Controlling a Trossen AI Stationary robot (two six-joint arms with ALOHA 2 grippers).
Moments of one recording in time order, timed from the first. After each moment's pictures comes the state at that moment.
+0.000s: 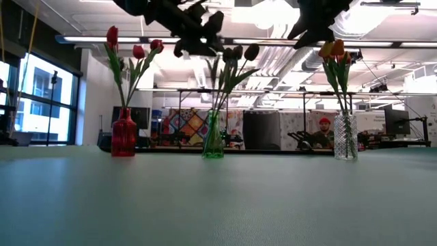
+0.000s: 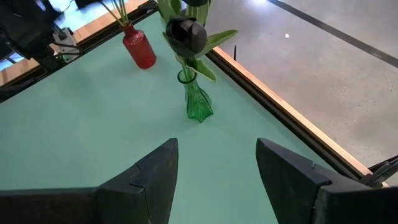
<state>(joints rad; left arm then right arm) 0.39 1.57 1.25 0.09 -0.34 -0.17 -0.60 1.14 1.29 -0.81 -0.11 0.13</state>
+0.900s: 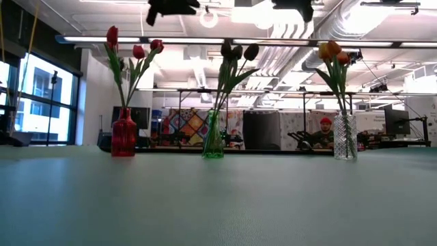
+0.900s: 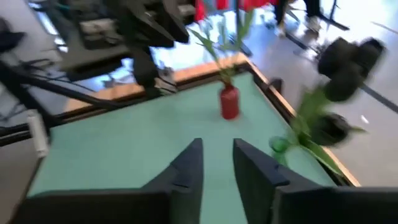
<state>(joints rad) 0.18 1.18 1.08 -0.11 -0.29 -0.23 -0.40 1.13 1.29 -0.56 -0.22 0.07</state>
